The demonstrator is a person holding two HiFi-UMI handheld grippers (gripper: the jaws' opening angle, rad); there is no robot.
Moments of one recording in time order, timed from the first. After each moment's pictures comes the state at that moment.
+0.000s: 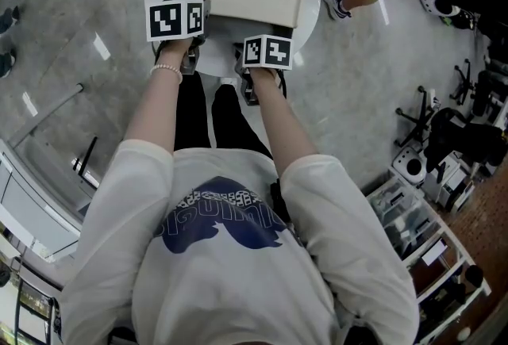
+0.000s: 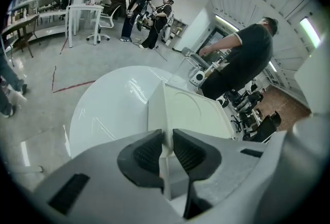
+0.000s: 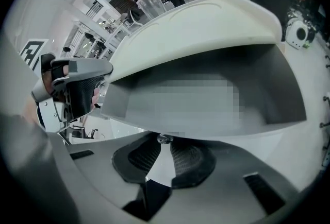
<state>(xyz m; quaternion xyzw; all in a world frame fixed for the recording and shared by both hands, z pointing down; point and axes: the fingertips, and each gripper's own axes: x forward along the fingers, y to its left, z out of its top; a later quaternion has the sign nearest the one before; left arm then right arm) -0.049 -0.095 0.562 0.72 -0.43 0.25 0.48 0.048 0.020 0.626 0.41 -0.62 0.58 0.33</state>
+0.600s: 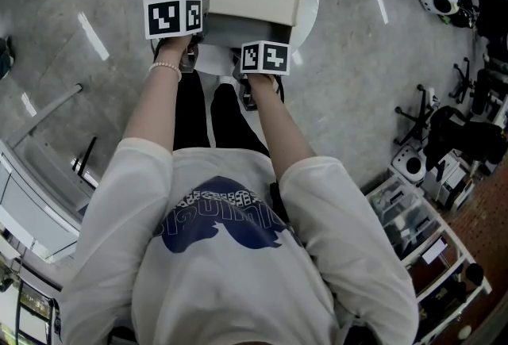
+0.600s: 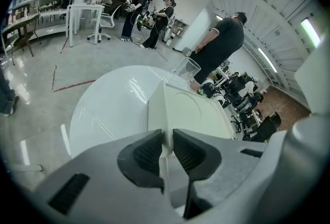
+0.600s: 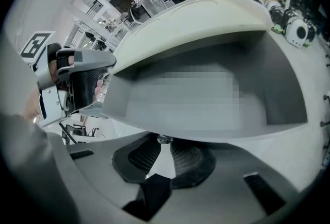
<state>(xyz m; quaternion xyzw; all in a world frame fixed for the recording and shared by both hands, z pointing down) -0.048 -0.095 0.560 0.72 -0.43 0.25 0.48 0.046 0.039 0.624 0.41 -0.62 0.58 0.33</state>
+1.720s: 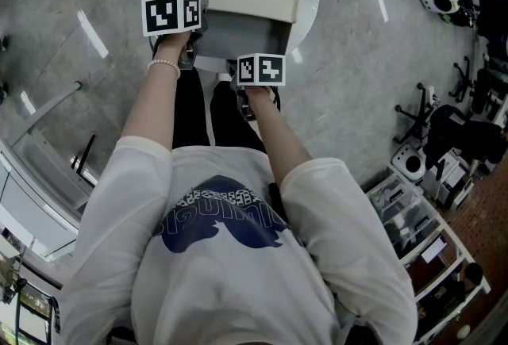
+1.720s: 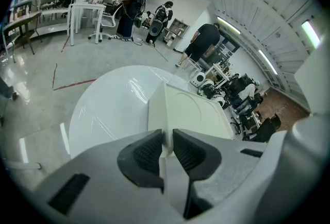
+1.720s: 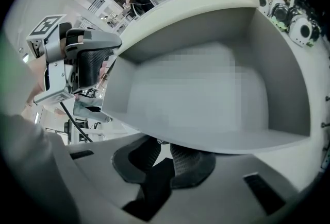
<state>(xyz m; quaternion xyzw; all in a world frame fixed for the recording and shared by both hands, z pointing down) -0.048 -0.095 0.564 0.72 -0.44 0.24 0.49 0.039 0.078 0.634 0.38 -0.62 0.59 0.34</state>
